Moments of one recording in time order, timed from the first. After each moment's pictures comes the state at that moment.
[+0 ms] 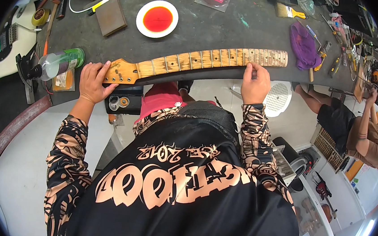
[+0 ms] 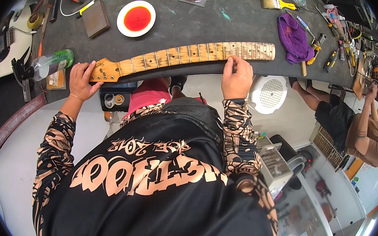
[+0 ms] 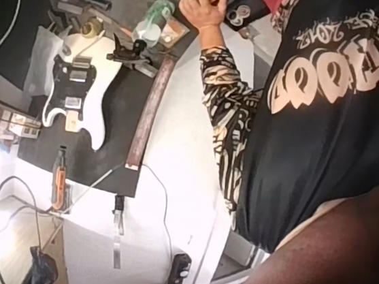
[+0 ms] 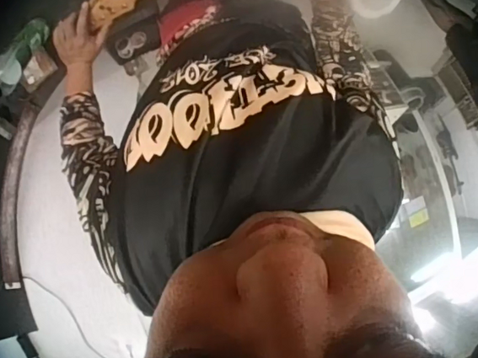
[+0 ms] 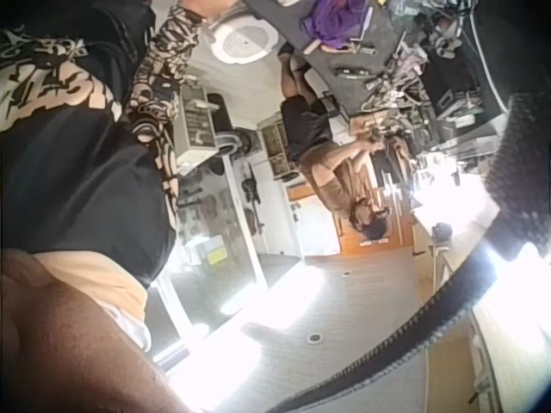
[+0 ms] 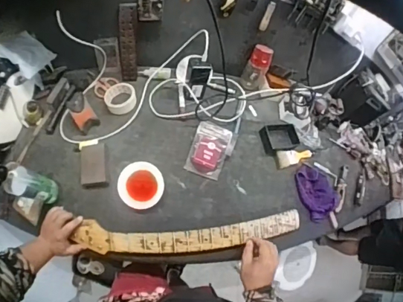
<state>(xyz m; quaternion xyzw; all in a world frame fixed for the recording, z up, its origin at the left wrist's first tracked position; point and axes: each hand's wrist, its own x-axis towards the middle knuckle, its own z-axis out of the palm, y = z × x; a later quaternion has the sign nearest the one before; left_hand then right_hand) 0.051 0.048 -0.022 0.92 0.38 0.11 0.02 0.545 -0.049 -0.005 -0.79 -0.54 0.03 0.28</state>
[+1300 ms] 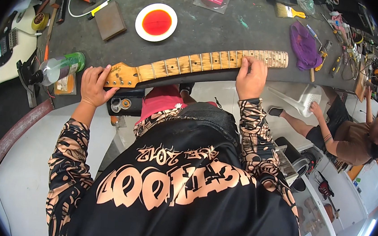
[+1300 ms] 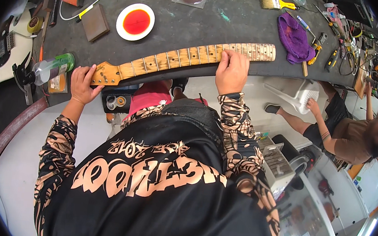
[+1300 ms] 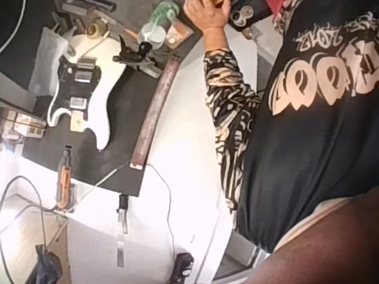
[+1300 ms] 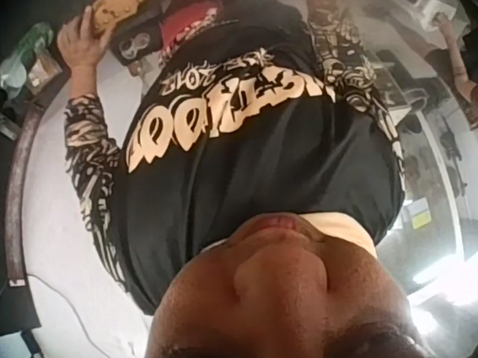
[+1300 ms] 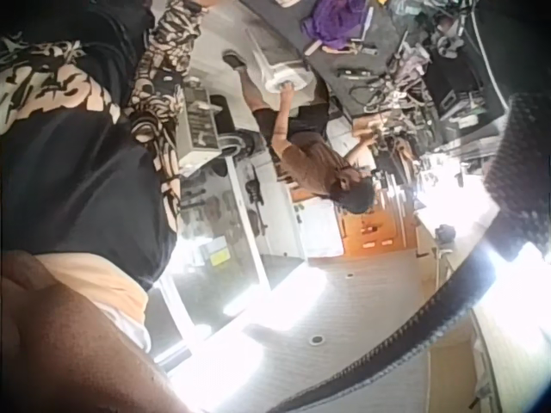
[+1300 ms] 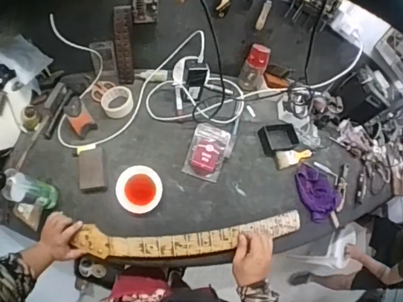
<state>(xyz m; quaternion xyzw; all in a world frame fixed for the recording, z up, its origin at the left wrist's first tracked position) 0.050 0.047 -0.020 0.92 0.37 0.11 0.02 0.537 -0.027 -0.014 -0.75 -0.59 0.00 0.29</state>
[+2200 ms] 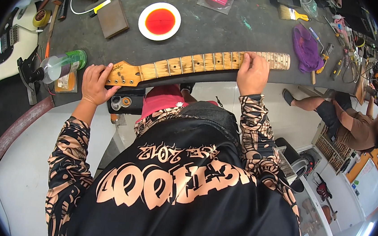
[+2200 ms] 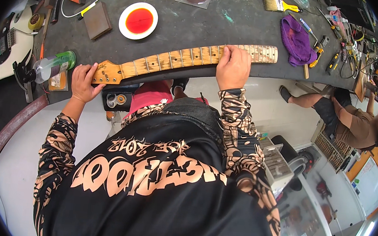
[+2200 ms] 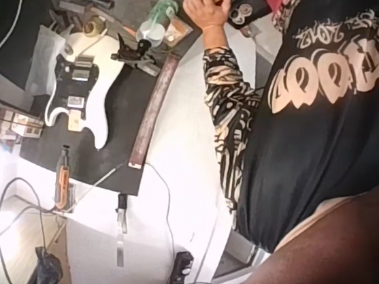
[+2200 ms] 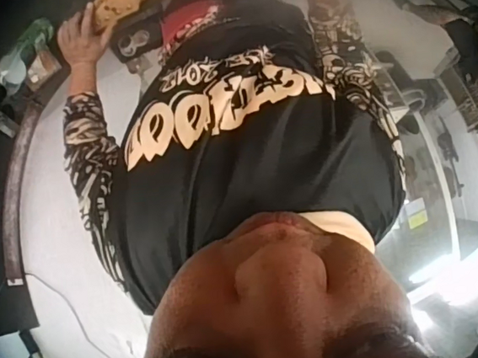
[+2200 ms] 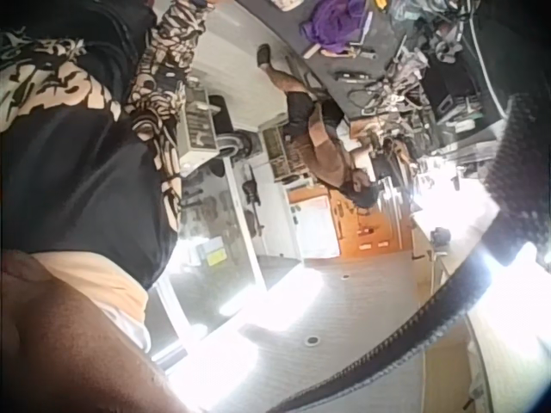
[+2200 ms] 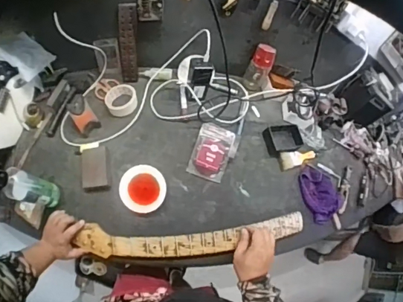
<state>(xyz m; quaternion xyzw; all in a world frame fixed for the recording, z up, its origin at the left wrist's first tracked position) 0.051 0.049 -0.020 0.92 0.37 0.11 0.02 0.534 -0.009 -0.013 -0.76 -0.59 -0.02 0.27</state>
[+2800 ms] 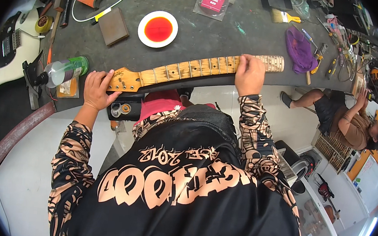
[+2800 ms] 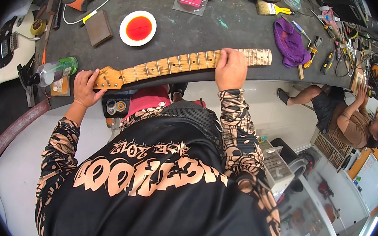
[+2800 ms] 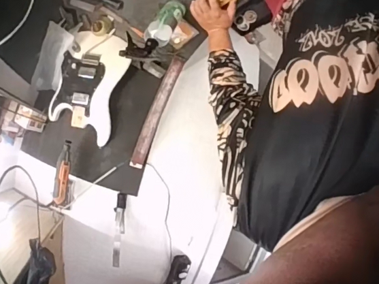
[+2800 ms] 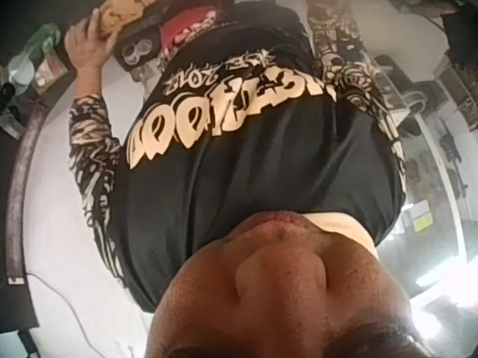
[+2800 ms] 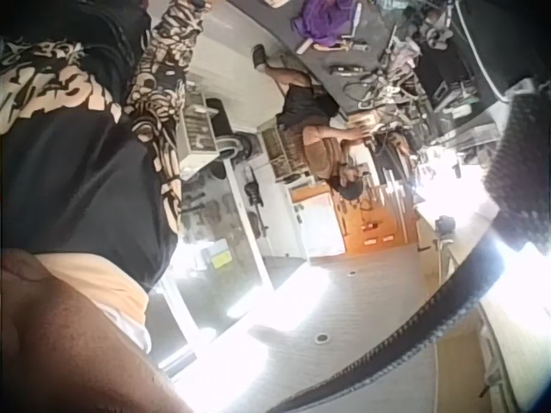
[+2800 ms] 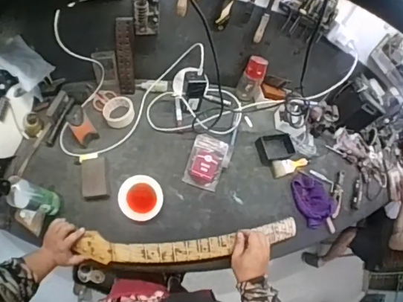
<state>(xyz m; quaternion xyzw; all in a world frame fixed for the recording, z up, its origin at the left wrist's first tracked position) 0.050 0.048 -0.024 0.92 0.36 0.12 0.03 0.542 -0.009 -0.013 -0.77 -0.58 -0.02 0.27</state>
